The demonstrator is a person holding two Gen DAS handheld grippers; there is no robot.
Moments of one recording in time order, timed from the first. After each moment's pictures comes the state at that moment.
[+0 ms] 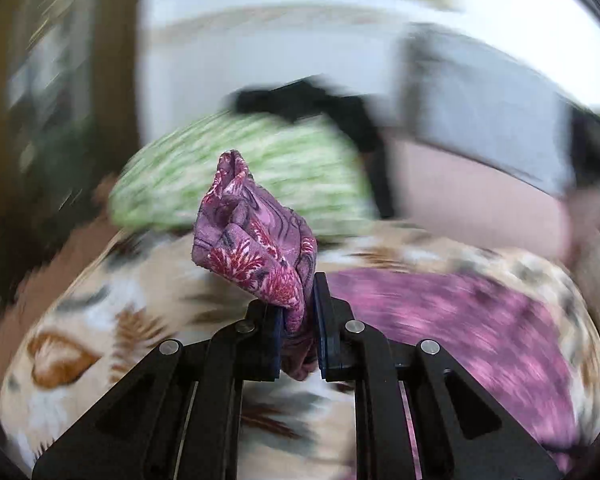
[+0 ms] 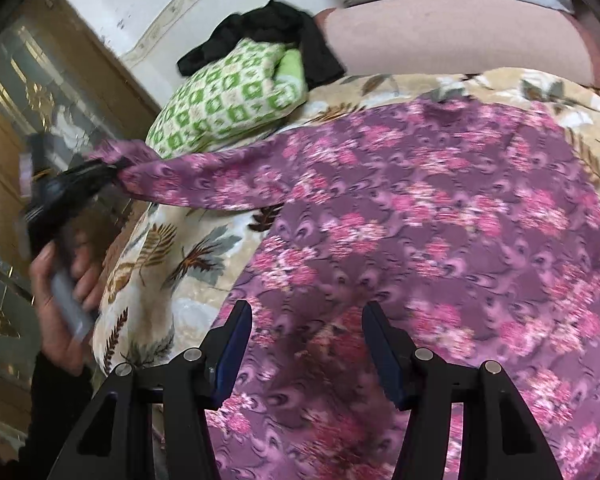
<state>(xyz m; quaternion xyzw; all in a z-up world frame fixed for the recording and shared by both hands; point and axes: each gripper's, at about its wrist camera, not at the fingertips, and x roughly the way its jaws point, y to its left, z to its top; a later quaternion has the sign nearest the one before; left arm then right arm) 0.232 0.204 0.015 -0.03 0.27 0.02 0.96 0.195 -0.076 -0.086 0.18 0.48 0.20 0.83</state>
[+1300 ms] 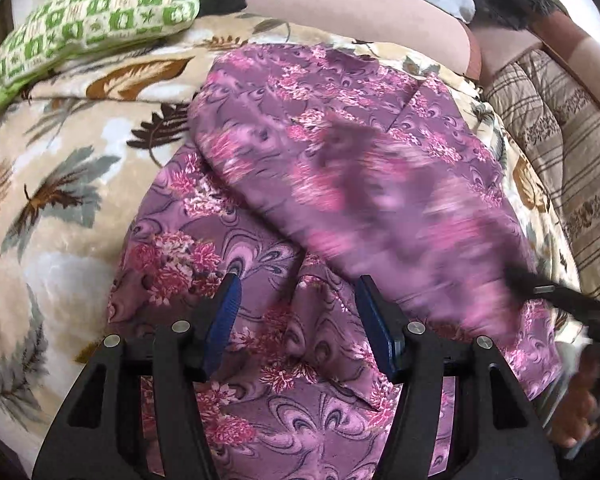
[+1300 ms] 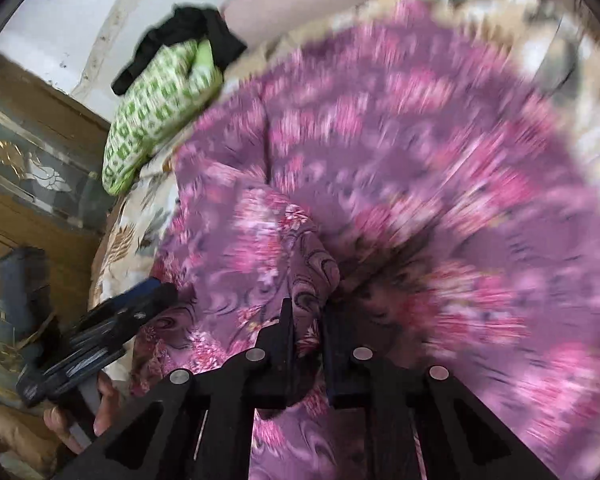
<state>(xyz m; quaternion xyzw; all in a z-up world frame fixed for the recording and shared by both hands) 0.189 0.080 -0.129 -0.03 0.52 -0.14 0.84 0.135 -0.175 -0.121 0.24 0.49 0.14 0.82</state>
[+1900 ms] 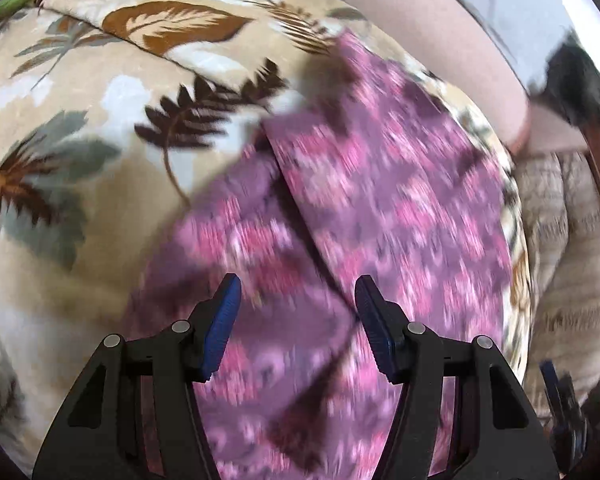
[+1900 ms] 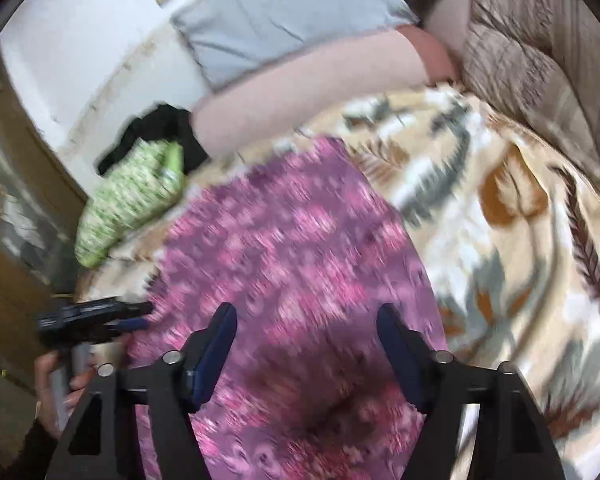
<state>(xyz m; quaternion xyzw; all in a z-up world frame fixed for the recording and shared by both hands) 0.296 0.127 -0.148 -0.20 0.58 -0.09 0.78 0.121 -0.238 -0.075 0.22 0.40 0.09 0.89</state>
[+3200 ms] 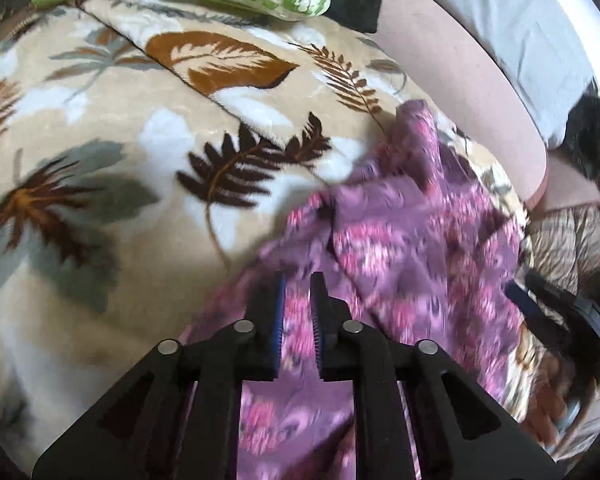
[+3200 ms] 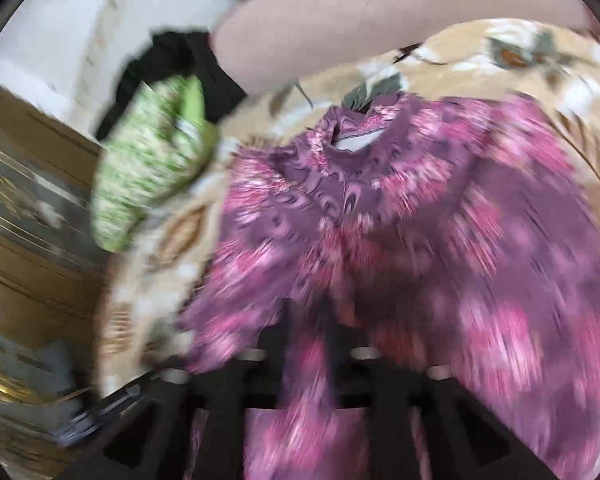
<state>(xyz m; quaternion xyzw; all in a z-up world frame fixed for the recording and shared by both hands) 0.285 0.145 -0.137 -0.22 0.53 -0.03 0.82 0.314 -0.196 -0.134 0.30 0.50 0.19 0.79</state>
